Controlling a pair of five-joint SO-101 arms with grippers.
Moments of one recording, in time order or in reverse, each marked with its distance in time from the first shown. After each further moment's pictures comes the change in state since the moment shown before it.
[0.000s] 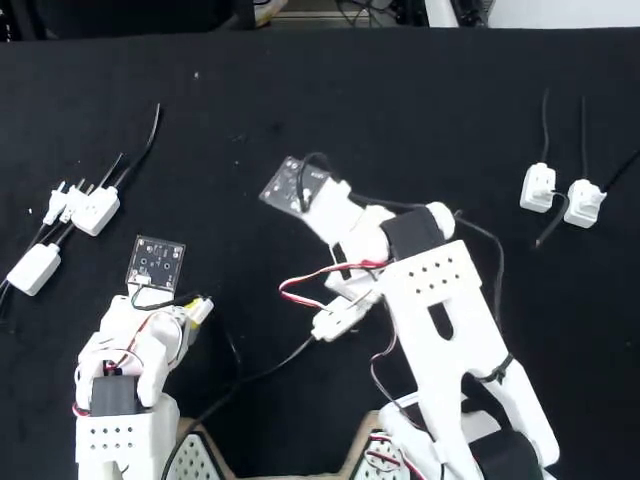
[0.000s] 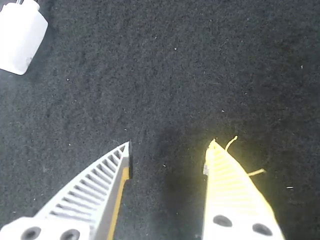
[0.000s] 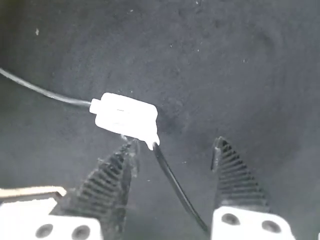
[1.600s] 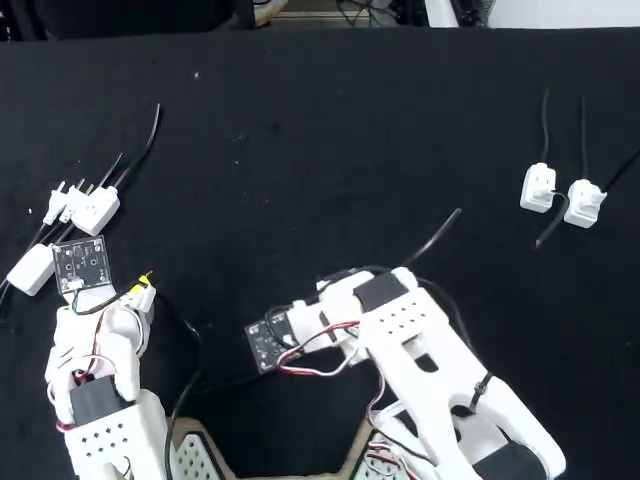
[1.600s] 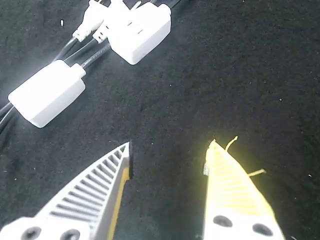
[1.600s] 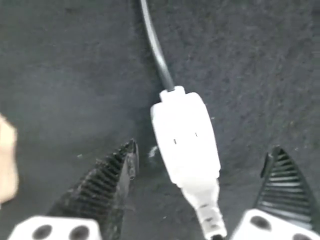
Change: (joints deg) left arm -18.3 0.0 0.0 -6.9 6.3; right arm -6.7 -4.7 33.4 -22.9 43.7
